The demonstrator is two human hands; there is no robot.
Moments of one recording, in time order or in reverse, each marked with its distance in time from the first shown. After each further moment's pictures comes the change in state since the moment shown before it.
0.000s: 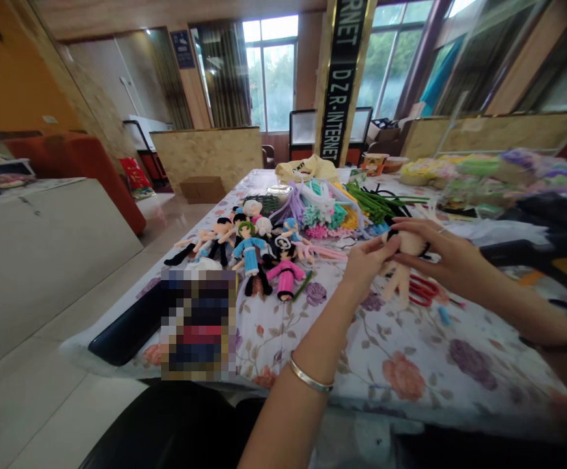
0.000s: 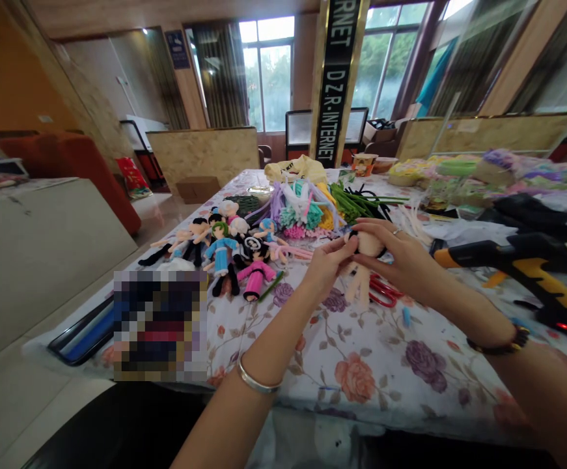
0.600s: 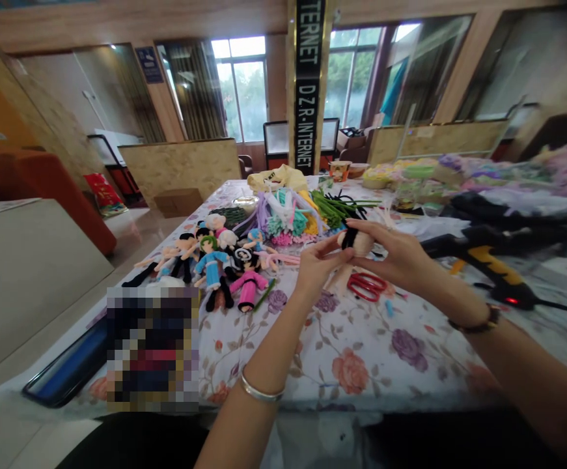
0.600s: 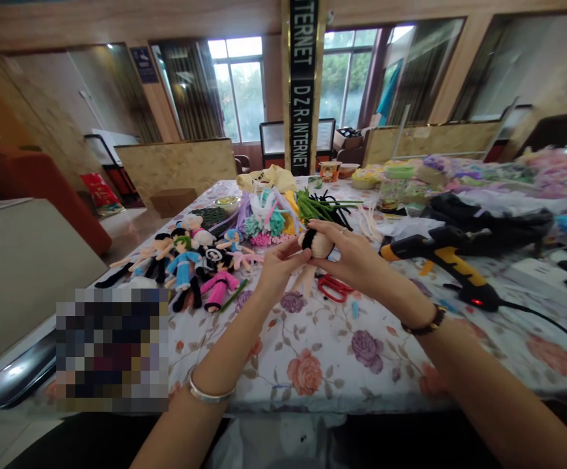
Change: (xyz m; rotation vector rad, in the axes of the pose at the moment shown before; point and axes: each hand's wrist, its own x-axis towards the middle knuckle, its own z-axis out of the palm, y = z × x) left_hand 0.001 0.008 0.006 0.165 -0.008 0.183; right_hand -0.002 0.001 -0.019 0.050 0.107 -0.002
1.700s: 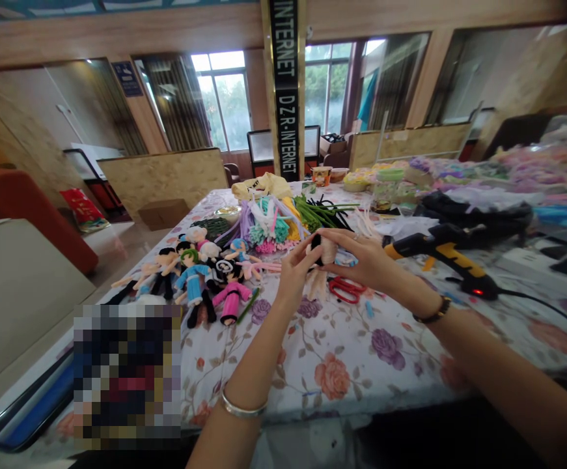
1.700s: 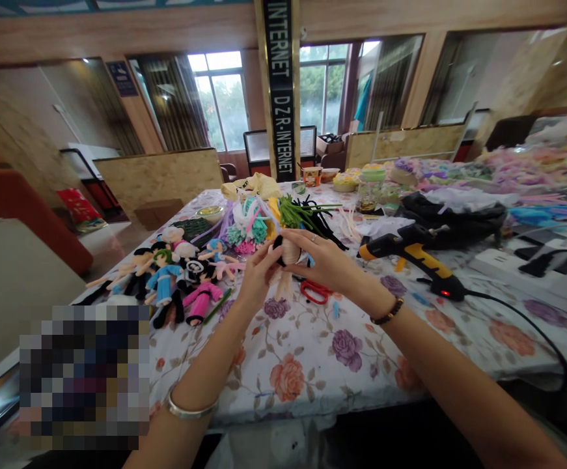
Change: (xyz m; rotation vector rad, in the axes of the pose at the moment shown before) left_hand 0.004 0.001 -0.002 0.052 0.040 -0.009; right_hand -0.002 0.013 0.010 0.094 0.031 -0.129
